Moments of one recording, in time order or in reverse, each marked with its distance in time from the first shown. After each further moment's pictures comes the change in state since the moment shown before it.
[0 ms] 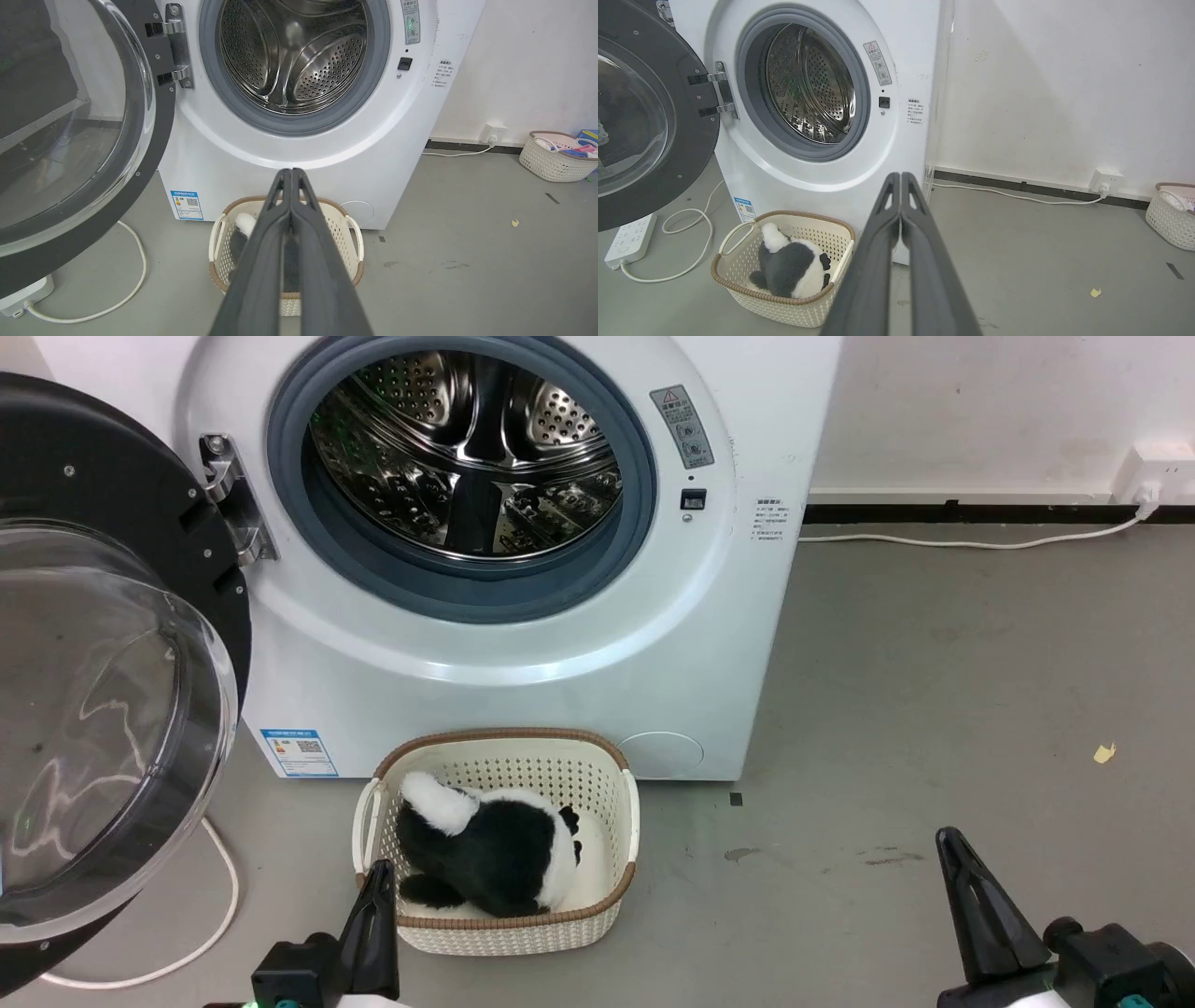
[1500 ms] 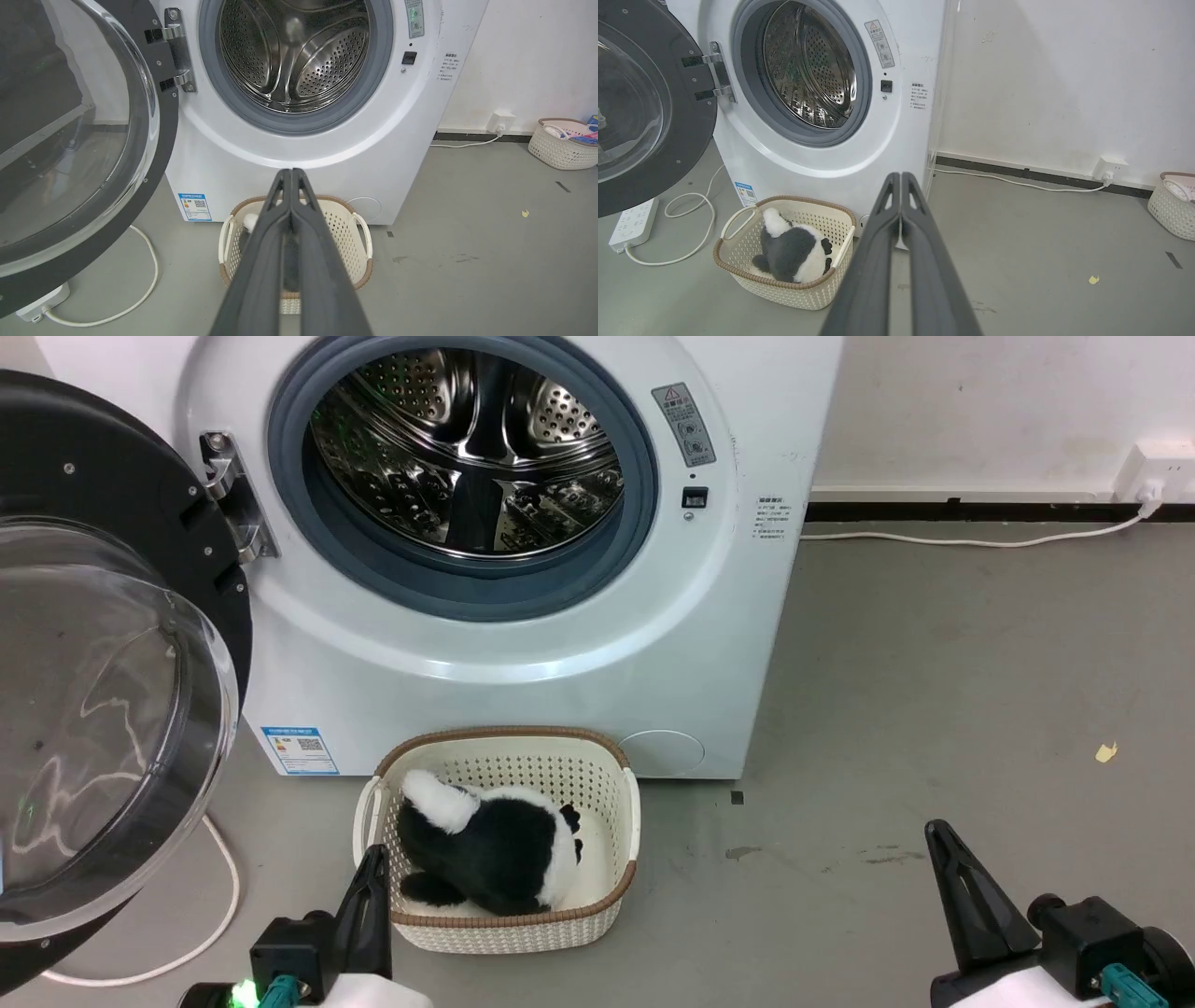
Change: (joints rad) left arm -0.007 -0.030 0.063 -0.043 0.084 -0.042 0.090; right arm -0.029 0.000 0.007 0.002 -0.003 0.000 0.092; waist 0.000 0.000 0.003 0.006
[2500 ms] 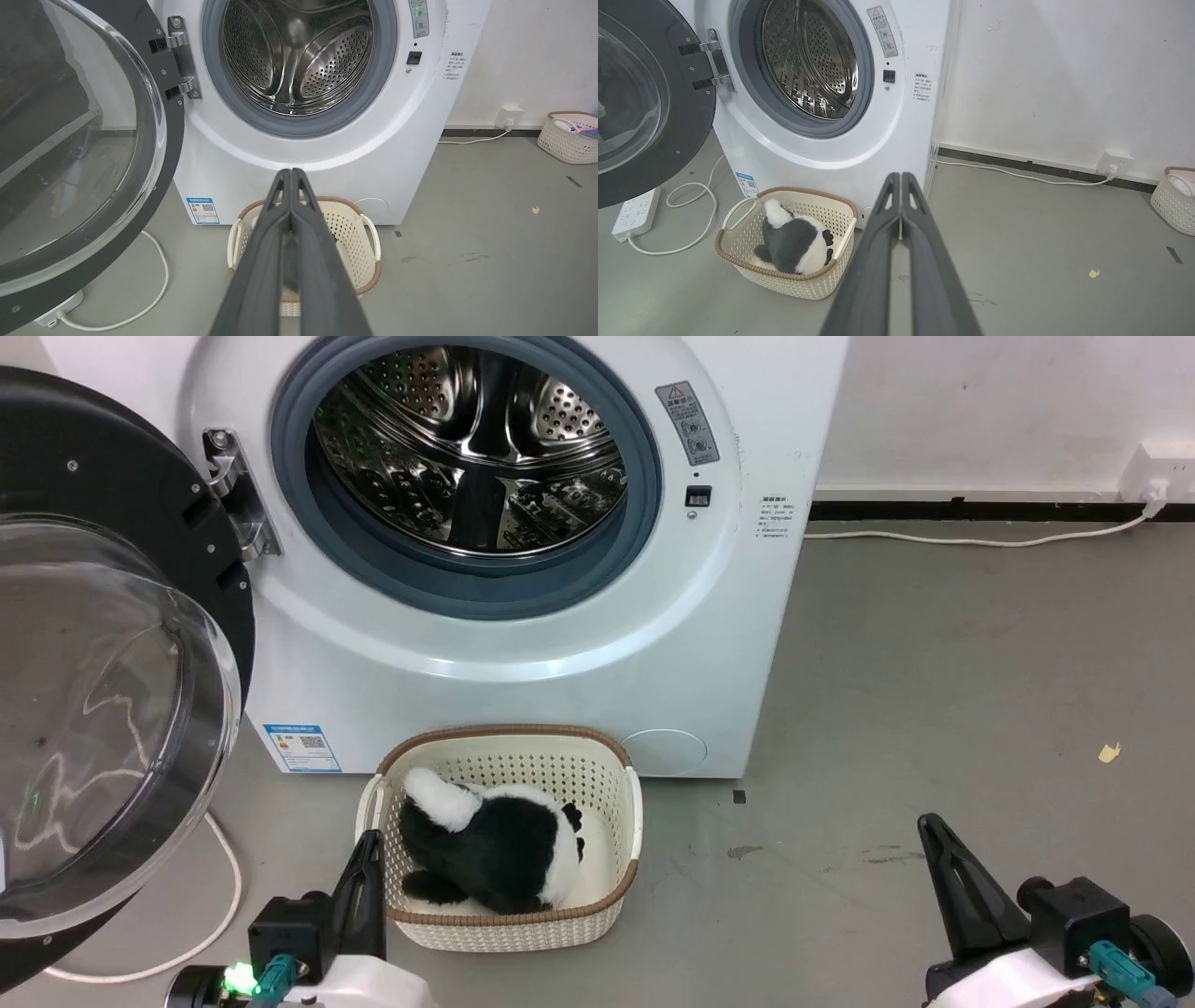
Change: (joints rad) left arm -0.013 -0.025 0.044 -0.033 0.062 -0.029 0.063; right arm -0.023 0.000 0.004 0.002 -0.002 0.000 0.062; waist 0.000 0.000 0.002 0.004
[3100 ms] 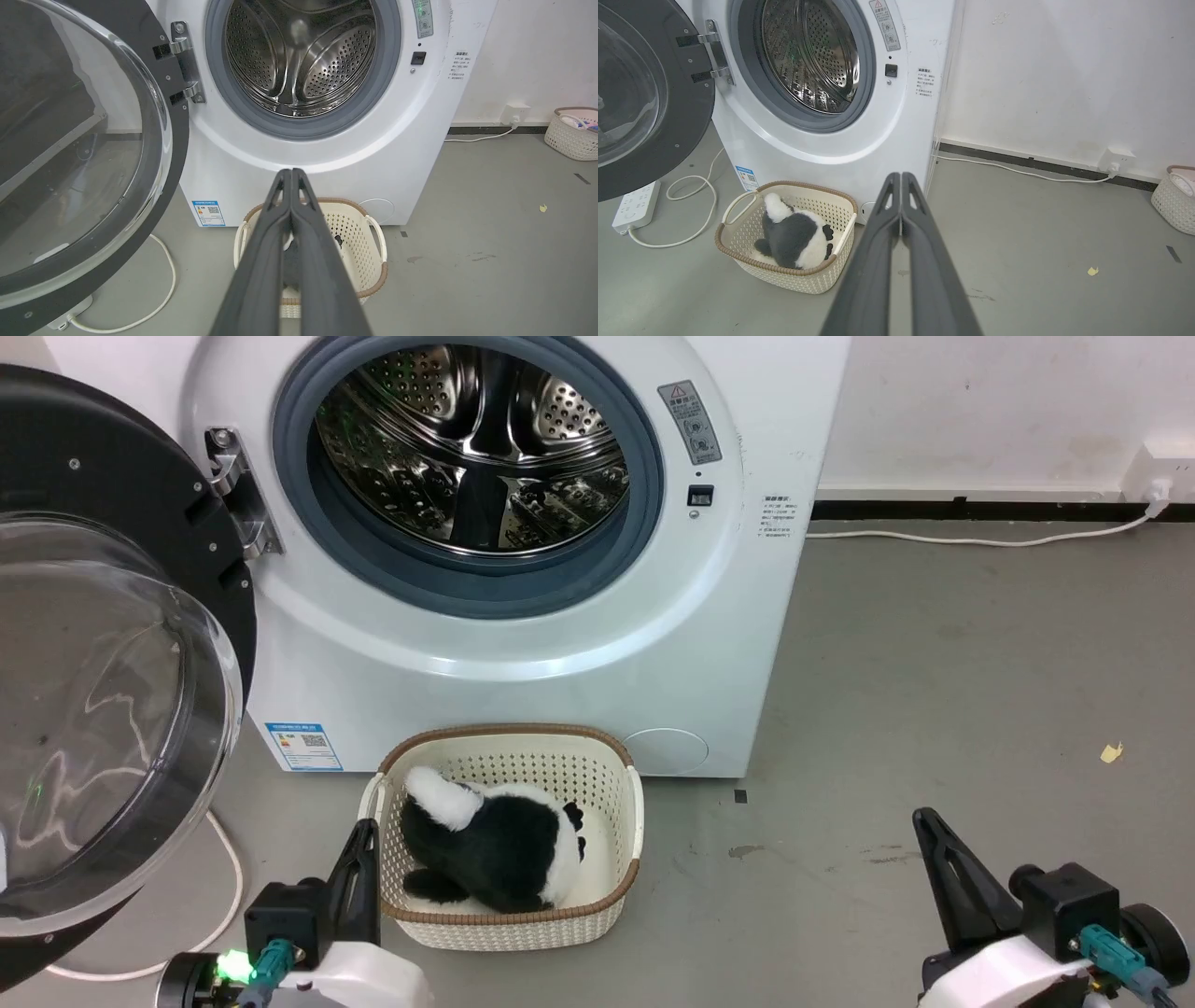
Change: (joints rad) left arm -0.012 -0.009 0.024 -0.020 0.032 -0.018 0.036; right arm -0.019 0.000 0.004 0.001 -0.006 0.000 0.037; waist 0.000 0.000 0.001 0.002
